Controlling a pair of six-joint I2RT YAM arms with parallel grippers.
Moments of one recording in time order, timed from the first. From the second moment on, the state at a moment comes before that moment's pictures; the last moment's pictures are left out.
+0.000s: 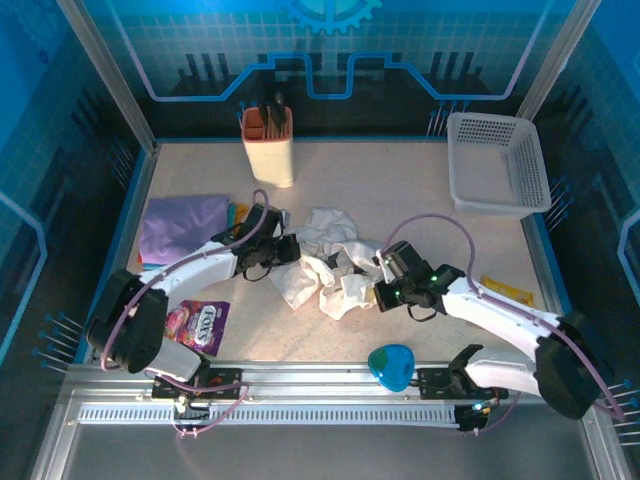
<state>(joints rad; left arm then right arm) -0.47 1.45 0.88 -0.32 0.19 -0.63 0.66 1.14 0.64 -0.54 -0.03 0.34</state>
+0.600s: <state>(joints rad) -0.47 1.17 1.41 -0.75 -0.02 -0.39 0.41 0.82 1.04 -0.57 0.33 0.23</state>
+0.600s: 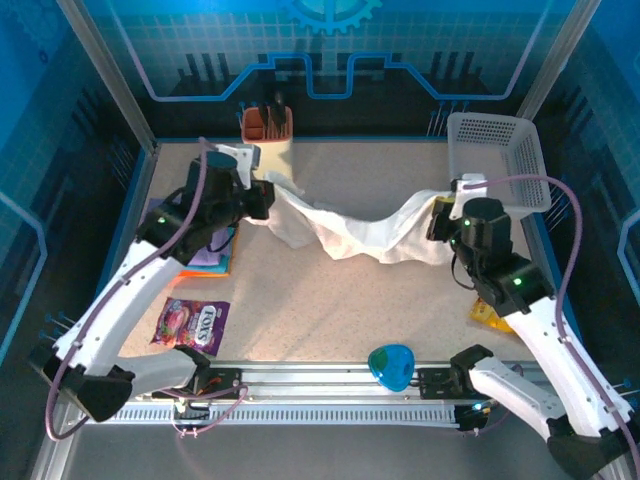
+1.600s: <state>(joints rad) -0.45 1.07 1.61 -0.68 0.02 -0.21 0.40 0.62 1.10 -0.46 0.41 0.14</state>
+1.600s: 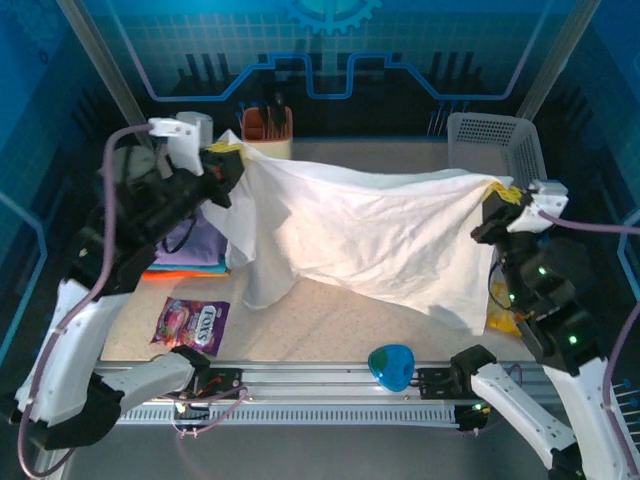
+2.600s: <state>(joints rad) -0.35 1.19 1.06 -0.71 0.09 -0.41 0.23 1.07 0.96 -0.61 0.10 0.36</state>
